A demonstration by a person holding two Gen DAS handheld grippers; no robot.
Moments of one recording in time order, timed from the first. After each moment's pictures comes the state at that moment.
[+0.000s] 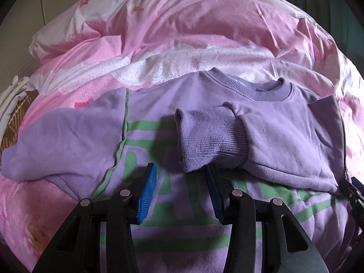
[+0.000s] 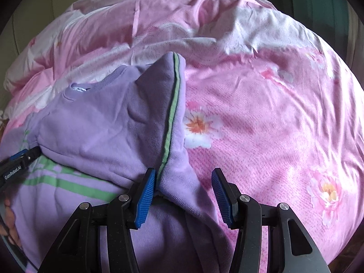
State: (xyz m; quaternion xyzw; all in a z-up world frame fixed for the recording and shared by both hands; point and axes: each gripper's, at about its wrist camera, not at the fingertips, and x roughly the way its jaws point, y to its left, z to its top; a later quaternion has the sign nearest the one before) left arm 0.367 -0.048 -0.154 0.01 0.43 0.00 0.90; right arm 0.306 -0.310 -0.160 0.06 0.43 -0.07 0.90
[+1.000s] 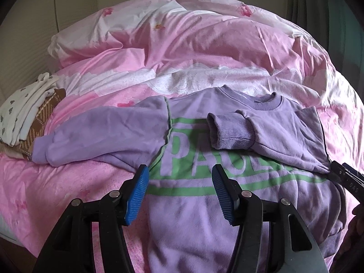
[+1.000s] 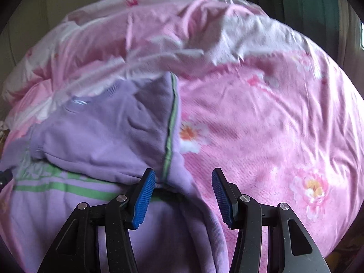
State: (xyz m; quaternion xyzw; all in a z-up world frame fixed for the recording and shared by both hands) left arm 0.300 -0.006 -0.109 0.00 0.40 0.01 0.91; right arm 0.293 -0.316 -0.135 0.07 0.41 -0.08 0.91
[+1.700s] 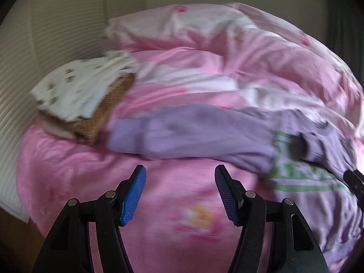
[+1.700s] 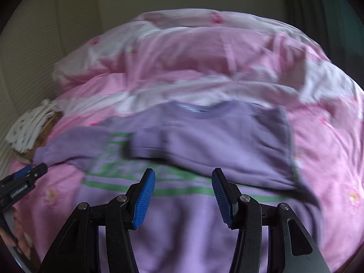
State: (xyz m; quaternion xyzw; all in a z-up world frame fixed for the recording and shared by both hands) left arm 0.263 0.152 -0.108 -0.05 0.38 0.14 0.92; right arm 0.283 -0.147 -0.098 0.03 0.36 0.06 0.93
